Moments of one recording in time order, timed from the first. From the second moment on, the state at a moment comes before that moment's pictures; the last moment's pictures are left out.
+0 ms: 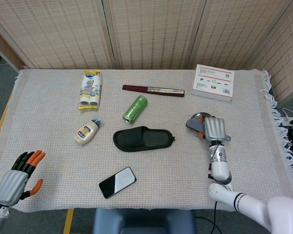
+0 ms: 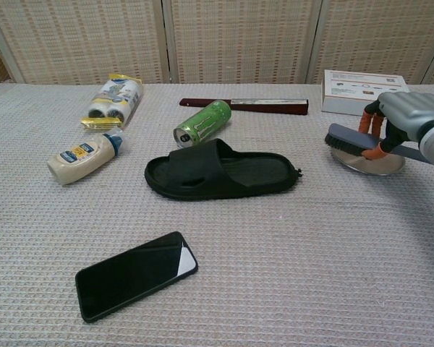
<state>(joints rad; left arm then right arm) -0.14 -1.11 0.06 -1.54 1.69 1.48 -0.10 0.66 -1.76 0.30 -1.06 -0.91 1.09 -0.49</state>
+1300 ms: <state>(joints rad) -0.15 -1.09 0.07 -1.54 1.70 1.48 -0.18 0.88 -1.83 0.21 -1.21 -0.97 1.04 -0.92</state>
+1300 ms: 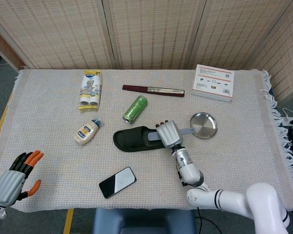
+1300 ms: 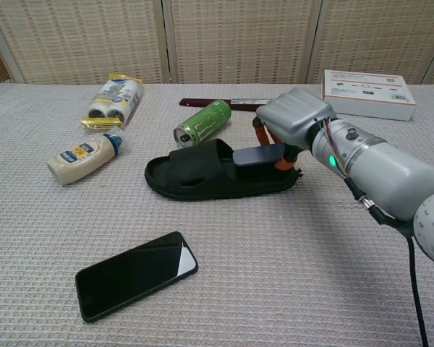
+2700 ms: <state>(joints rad) -0.15 -1.08 0.07 -1.53 1.70 1.48 -0.19 0.89 -1.93 0.20 -1.19 -1.01 1.06 -0.93</state>
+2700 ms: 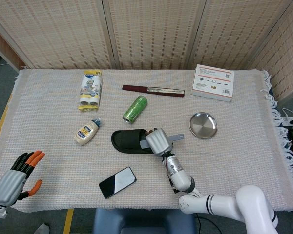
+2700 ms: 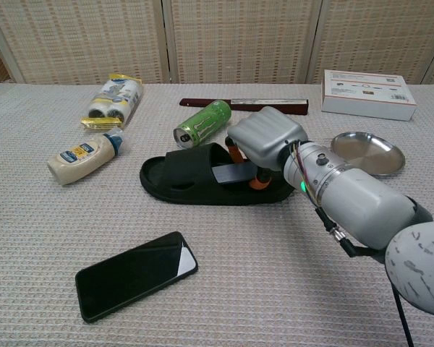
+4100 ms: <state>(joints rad) -0.16 -1.09 0.08 -1.54 1.71 1.47 -0.18 0.87 -1.89 0.19 -1.18 -1.01 1.08 -0.98</state>
